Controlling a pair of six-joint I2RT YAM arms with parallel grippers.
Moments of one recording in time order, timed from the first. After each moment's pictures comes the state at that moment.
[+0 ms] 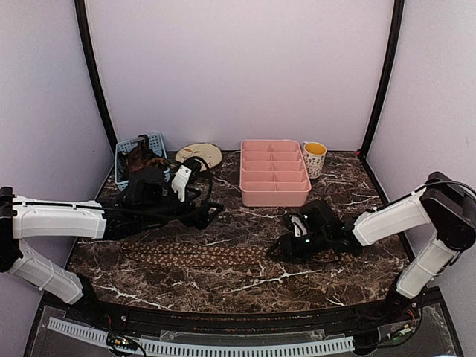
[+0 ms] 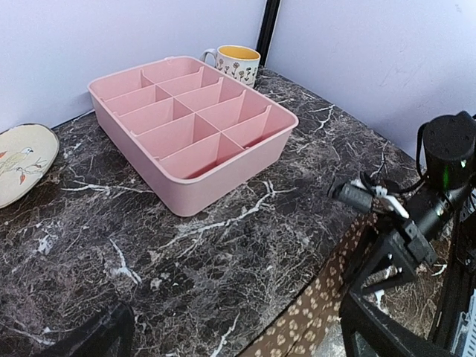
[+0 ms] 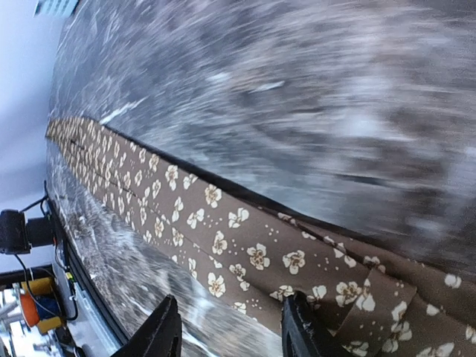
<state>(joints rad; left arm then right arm) -0.83 1.32 0.72 0.22 0.03 -0.18 0.84 1.60 0.61 0.17 -0.34 0.83</state>
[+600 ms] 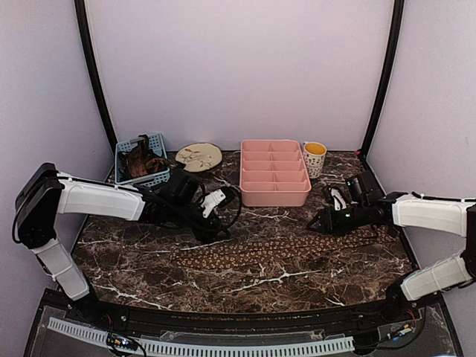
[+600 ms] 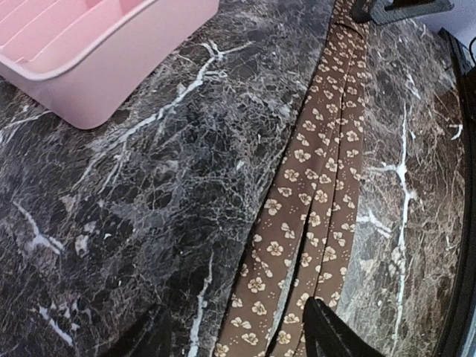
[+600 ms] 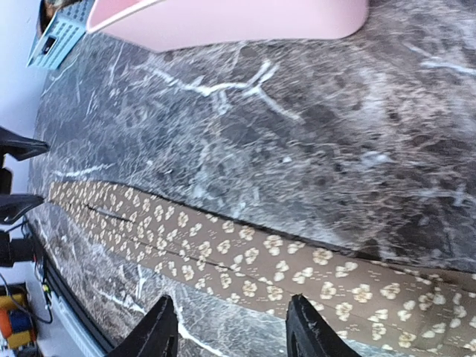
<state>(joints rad) -0.79 1.64 0.96 -0.11 0.26 0.10 0.42 1.26 0.63 -0.29 -0.42 0.44</state>
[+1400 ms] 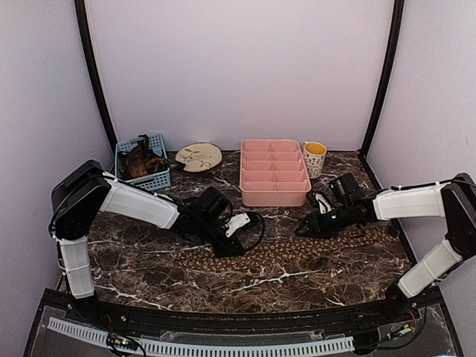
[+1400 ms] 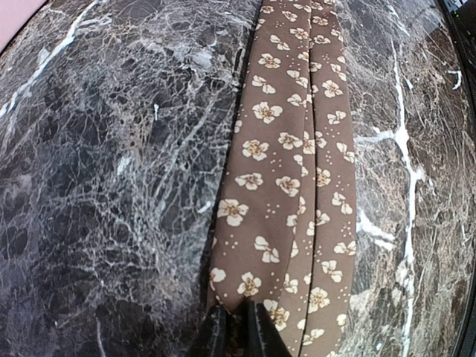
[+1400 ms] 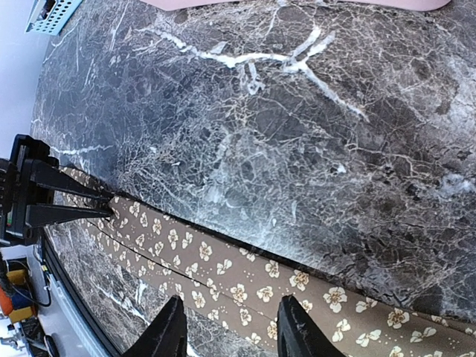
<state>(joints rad) -0.90 1.95 1.11 -0.12 0.35 0.14 0.48 1.48 0.70 -0.21 -0.49 0.42</state>
